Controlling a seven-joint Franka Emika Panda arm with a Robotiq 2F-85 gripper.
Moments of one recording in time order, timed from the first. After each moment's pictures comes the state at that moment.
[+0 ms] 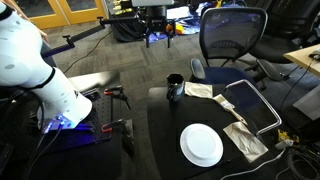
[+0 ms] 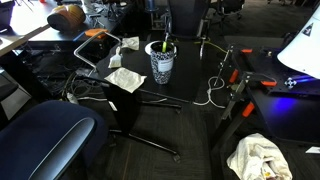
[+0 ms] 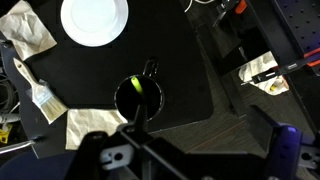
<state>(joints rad) 0.20 -0.09 0.14 -2.33 -0.35 2.00 -0.61</state>
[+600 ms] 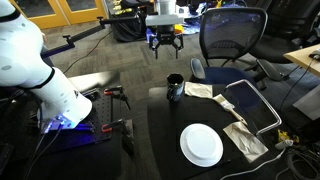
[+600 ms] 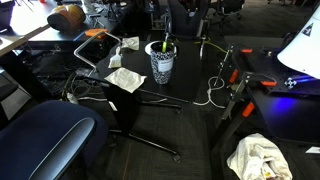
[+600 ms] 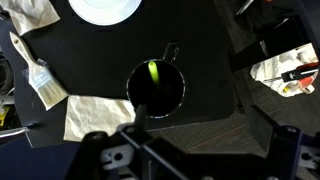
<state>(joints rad) 0.15 0.06 0.13 -2.32 -0.42 2.18 -0.65</state>
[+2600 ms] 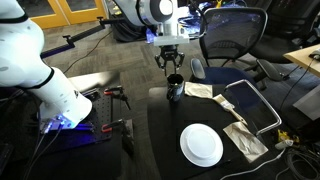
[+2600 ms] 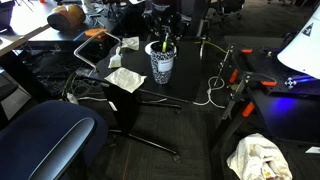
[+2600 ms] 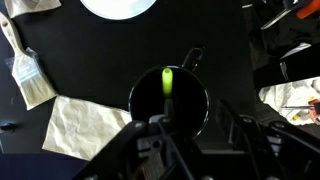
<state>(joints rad) 0.11 0.22 0.12 -2.33 -0.60 2.32 -0.65</state>
